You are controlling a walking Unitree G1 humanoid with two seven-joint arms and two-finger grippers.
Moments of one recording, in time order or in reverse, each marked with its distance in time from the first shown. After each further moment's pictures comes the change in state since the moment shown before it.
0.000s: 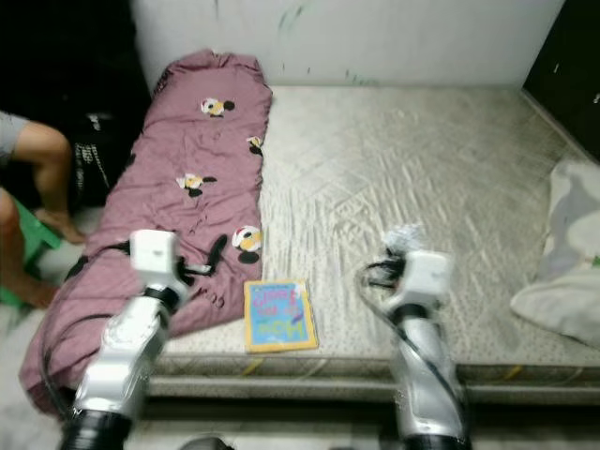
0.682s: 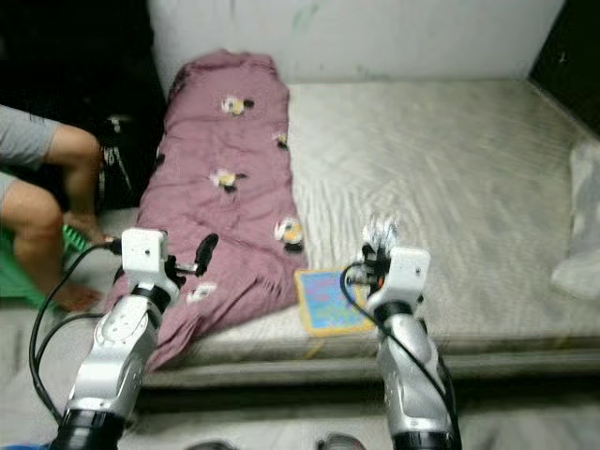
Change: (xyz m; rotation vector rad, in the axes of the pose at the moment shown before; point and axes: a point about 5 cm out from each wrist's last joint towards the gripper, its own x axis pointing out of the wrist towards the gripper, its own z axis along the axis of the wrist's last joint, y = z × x) left arm 0.001 0.004 0.001 0.031 0.004 0.031; right arm 0.000 0.009 0.001 0.009 -0.011 0.057
